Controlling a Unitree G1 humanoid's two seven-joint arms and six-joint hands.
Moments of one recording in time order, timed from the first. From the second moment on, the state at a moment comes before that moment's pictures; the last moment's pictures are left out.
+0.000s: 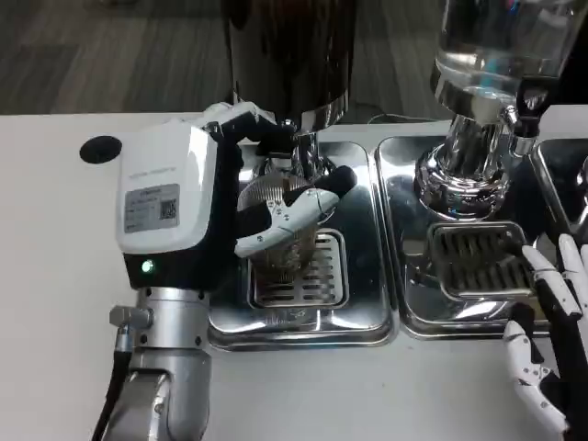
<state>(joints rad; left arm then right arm) -0.08 0.20 -0.30 -0.11 0.95 0.07 0.48 0.43 -0.37 0.13 -0.15 -0.86 -0.15 -0.51</state>
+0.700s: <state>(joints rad) -0.05 0.20 -0.29 -0.15 0.99 0.10 0.47 0.41 -0.37 0.12 -0.14 -0.85 -0.16 -0.50</state>
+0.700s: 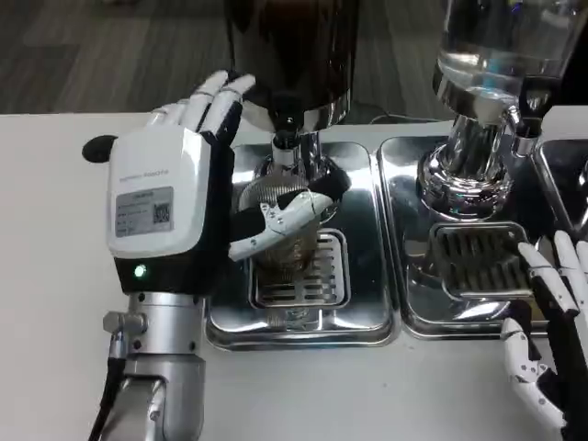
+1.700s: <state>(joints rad) 0.48 0.31 -0.10 -0.30 0.95 -0.06 0.60 0.26 -0.36 0.14 -0.16 -0.78 -0.16 -0.30</state>
